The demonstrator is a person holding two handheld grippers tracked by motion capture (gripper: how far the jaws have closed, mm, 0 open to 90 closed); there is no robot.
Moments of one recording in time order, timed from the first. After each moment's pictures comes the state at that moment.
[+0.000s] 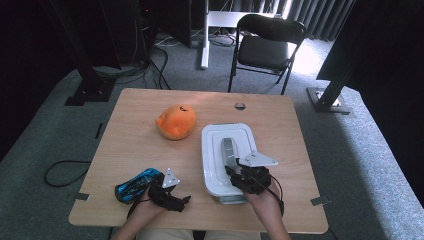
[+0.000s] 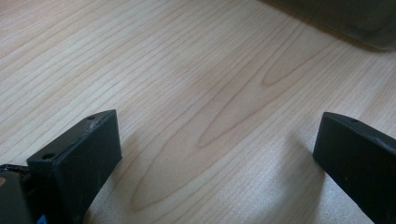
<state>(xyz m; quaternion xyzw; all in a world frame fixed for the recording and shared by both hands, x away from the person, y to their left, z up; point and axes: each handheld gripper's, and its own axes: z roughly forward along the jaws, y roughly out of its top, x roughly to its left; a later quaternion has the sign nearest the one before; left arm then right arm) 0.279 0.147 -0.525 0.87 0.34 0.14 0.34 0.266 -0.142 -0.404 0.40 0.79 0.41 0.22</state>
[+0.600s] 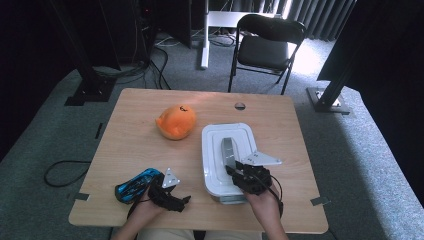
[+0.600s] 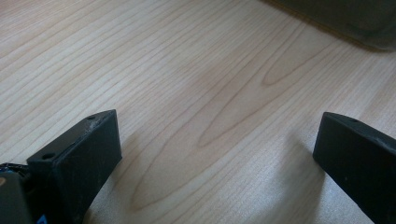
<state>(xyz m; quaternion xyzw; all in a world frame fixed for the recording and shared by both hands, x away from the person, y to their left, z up) 0.279 0.147 -0.525 0.87 0.34 0.14 0.34 0.266 -0.145 -0.404 0.42 0.78 0.43 0.18</state>
